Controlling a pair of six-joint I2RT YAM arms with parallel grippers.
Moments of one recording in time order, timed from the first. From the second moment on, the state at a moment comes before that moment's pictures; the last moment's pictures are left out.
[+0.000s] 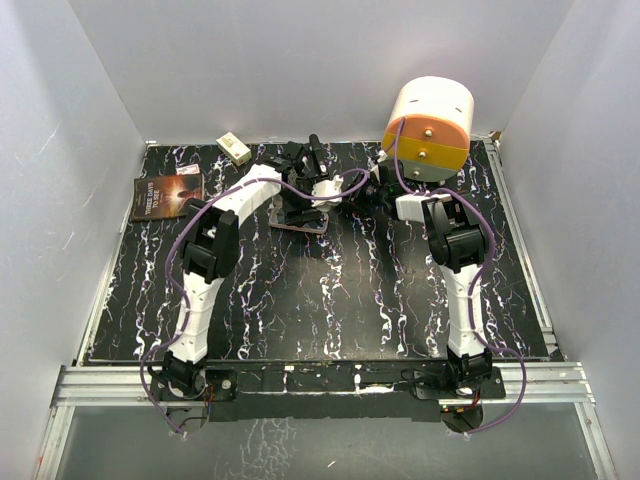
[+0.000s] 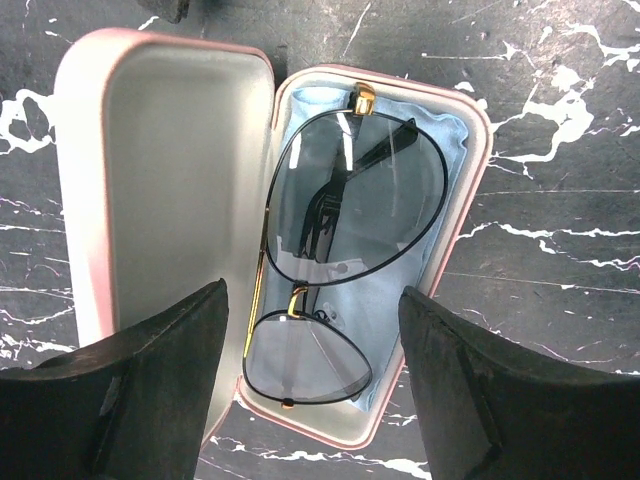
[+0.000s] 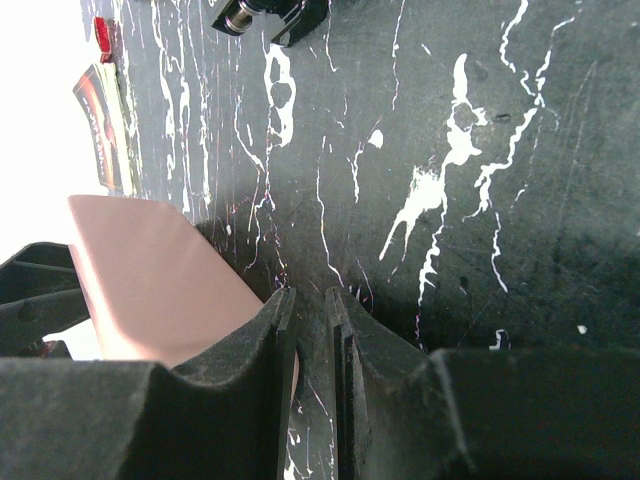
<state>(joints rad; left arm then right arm) -0.47 2.31 1.98 -0.90 0.29 1.09 0.24 2.30 1.46 0.27 -0.58 0.83</state>
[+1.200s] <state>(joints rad) -0.47 2.16 1.76 -0.71 0.27 0.91 0.24 2.20 1.29 0.34 -0.59 0.85</state>
